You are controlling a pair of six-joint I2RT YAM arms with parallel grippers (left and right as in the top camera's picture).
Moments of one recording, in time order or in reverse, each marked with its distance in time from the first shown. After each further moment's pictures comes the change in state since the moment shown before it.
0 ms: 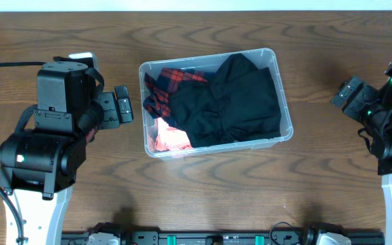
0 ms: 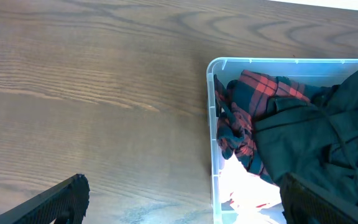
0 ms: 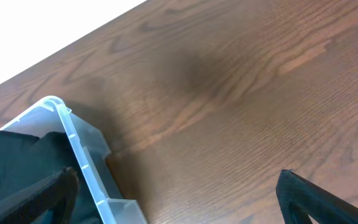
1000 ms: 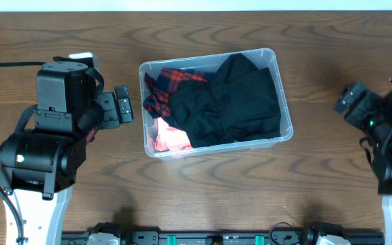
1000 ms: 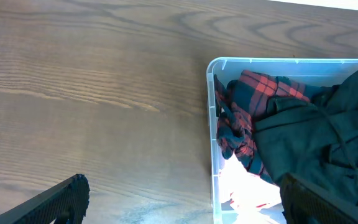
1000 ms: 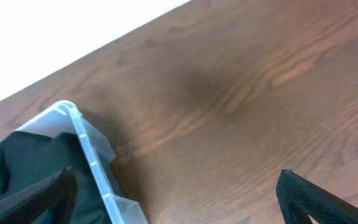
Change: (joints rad) left arm 0.000 0.000 0.000 0.000 0.000 0.000; right arm 0.024 -0.139 -0.037 -0.001 0.032 -0.007
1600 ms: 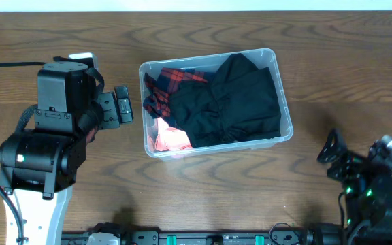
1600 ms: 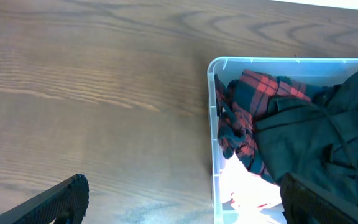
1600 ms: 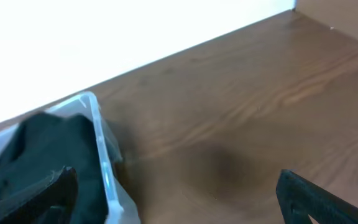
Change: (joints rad) left arm 0.000 0.000 -0.002 0.000 -0.003 0.000; right arm 0.056 -0.647 -0.568 0.225 0.010 -0.048
